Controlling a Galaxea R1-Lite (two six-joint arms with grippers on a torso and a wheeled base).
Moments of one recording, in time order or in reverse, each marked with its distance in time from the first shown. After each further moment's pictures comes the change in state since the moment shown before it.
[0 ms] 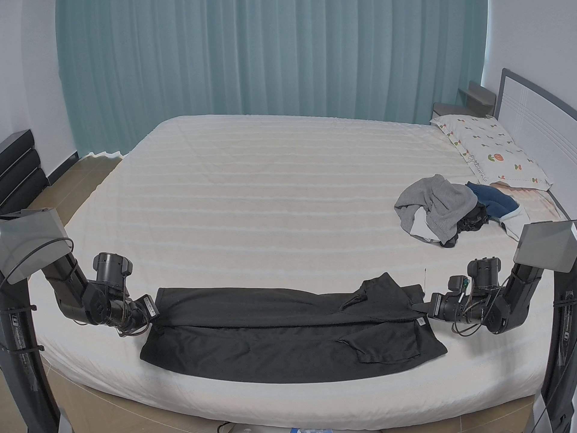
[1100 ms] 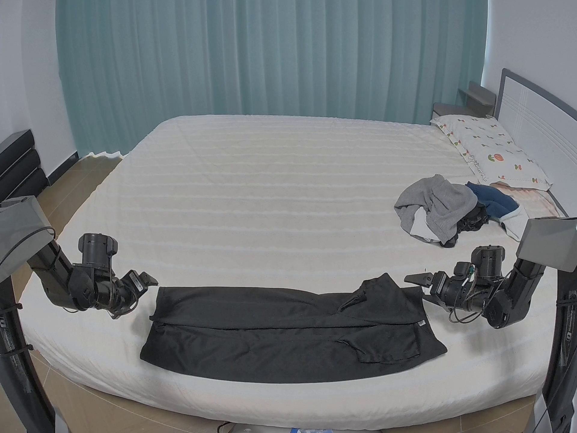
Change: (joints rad) left arm 0.037 -0.087 -0.074 0.002 -0.016 -0.164; right arm 0.007 -0.030 -0.034 -0.087 -0.038 0.315
